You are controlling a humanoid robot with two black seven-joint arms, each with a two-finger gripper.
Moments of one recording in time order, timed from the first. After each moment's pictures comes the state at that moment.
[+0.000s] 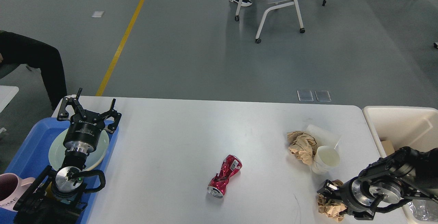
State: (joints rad) left arm -0.31 0.14 -1.41 -0.80 0.13 -0.45 -0.20; right arm 1.22 -0.42 -1.08 1.23 0.12 0.07 -0.09
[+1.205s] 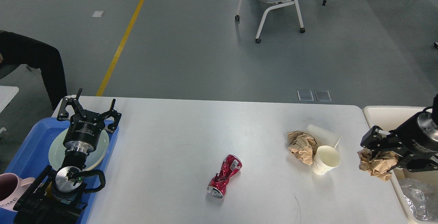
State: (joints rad) left arm -0.31 0.14 -1.41 -0.80 0.13 -0.45 -0.20; right arm 2.11 -0.56 -1.56 1.55 0.13 0.54 -0.10
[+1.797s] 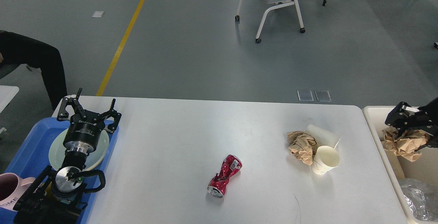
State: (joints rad) left arm -0.31 0.14 -1.41 -0.80 0.13 -0.45 -0.20; right arm 2.27 -0.53 -1.71 1.58 0.17 0.53 -0.10
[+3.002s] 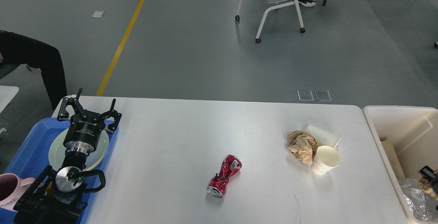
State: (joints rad) left arm -0.31 0.14 -1.41 -0.80 0.13 -0.45 -0.20; right arm 0.56 -0.41 -0.96 0.03 0.25 0.13 -0.16
